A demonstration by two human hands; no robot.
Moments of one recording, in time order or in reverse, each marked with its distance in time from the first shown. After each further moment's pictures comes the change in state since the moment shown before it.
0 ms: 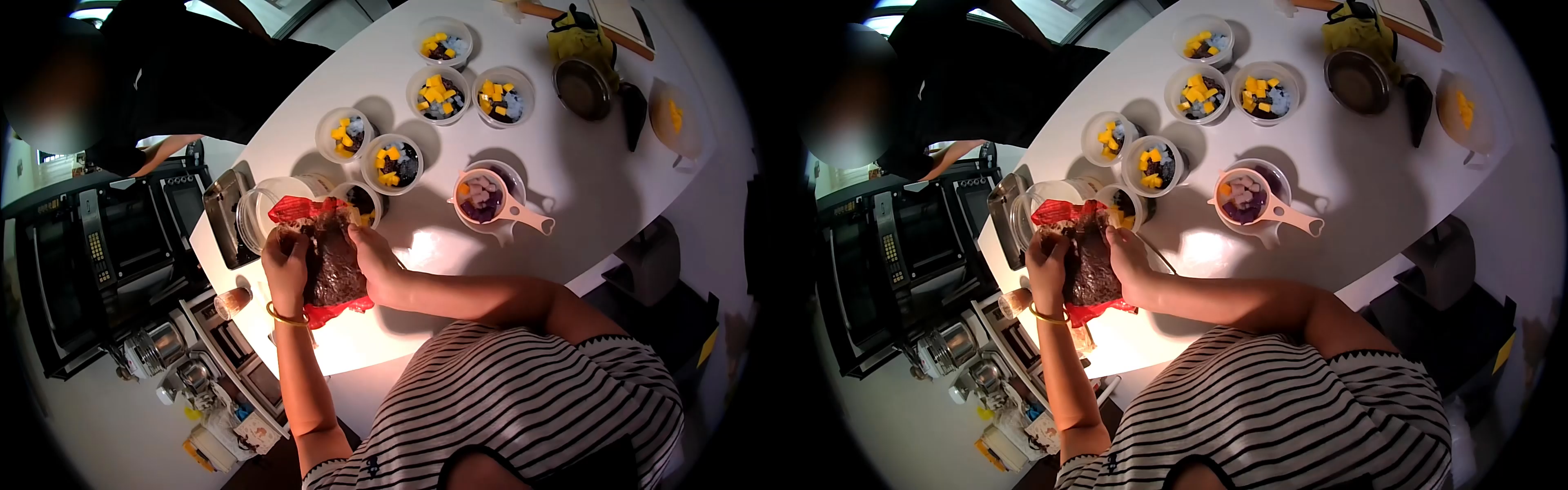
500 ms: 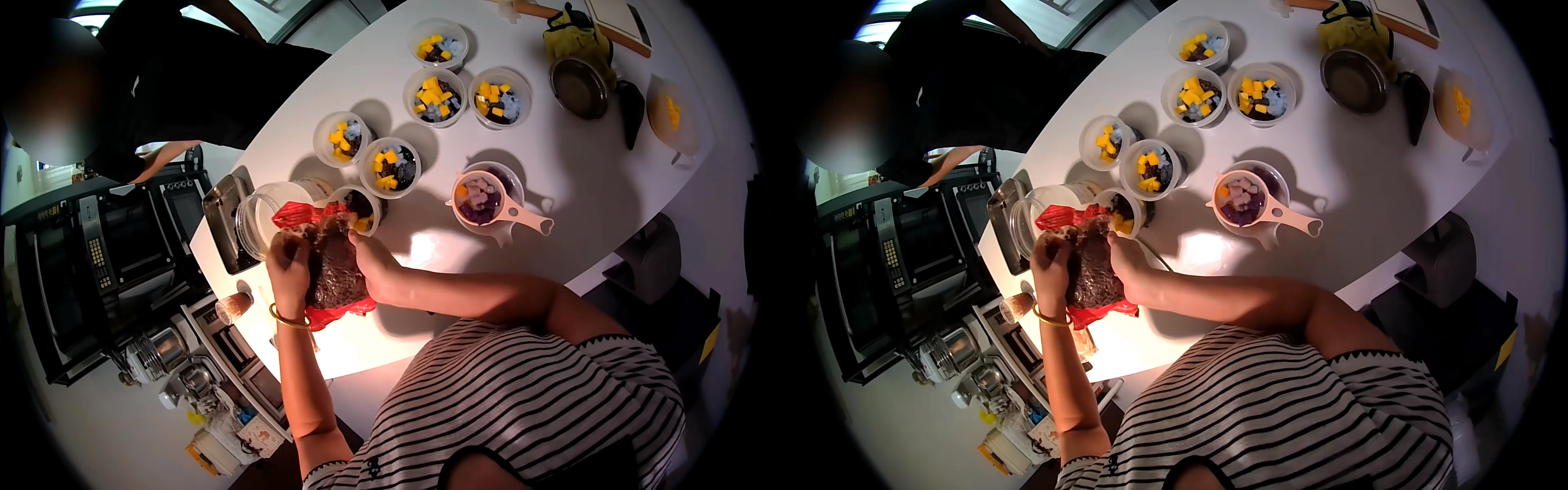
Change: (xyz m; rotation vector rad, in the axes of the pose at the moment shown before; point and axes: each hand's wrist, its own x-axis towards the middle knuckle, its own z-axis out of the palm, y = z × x) left_hand 0.003 -0.015 0.003 -0.007 -0.020 0.107; right_hand 0.027 0.013 -0.009 0.035 -0.060 0.162
